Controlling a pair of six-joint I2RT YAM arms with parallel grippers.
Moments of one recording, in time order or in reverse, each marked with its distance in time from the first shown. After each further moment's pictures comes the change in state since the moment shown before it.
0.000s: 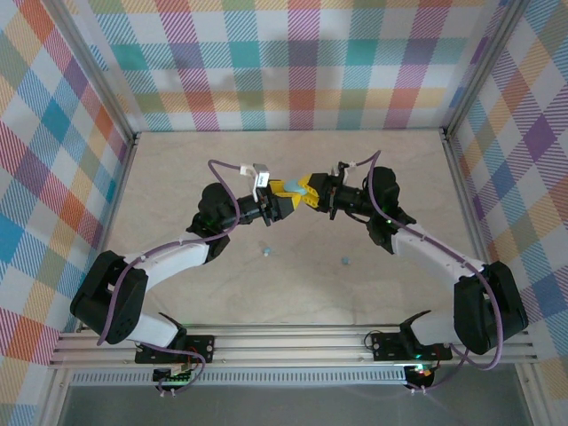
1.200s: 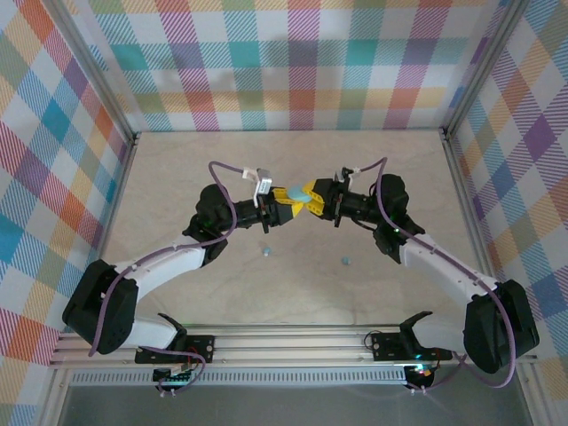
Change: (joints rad) left arm -0.013 -0.069 -0.001 -0.084 0.084 0.047; right arm 0.003 -0.115 -0.058 -0.024 -0.032 0.043
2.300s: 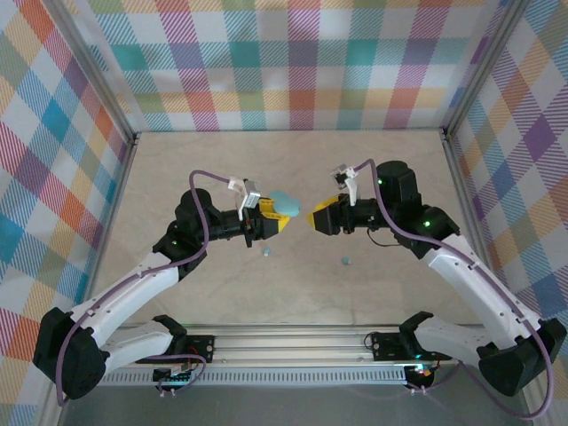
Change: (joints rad) left arm 0.000 -0.296 0.002 -0.445 -0.003 0.186; right arm 0.078 -0.138 0.369 -1.001 0.088 -1.466
